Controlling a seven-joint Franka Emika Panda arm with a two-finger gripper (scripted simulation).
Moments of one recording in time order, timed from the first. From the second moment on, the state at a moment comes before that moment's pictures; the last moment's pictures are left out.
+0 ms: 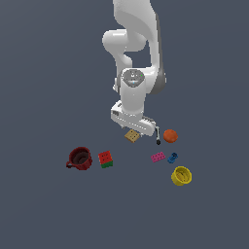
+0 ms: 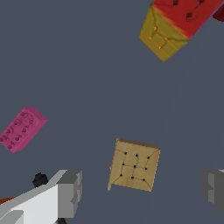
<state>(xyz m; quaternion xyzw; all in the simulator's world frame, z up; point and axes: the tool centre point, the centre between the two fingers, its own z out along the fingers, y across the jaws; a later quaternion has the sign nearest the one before) -0.053 0.037 0.112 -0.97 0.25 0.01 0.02</state>
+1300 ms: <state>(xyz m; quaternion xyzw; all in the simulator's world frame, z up) -0.092 0.050 0.047 -0.94 0.33 0.00 0.00</state>
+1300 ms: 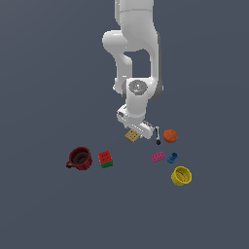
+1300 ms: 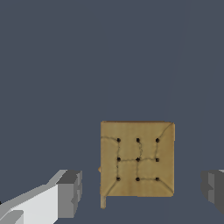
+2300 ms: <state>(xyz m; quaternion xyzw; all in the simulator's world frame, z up) -0.092 0.050 0.011 -0.94 0.34 0.00 0.00</state>
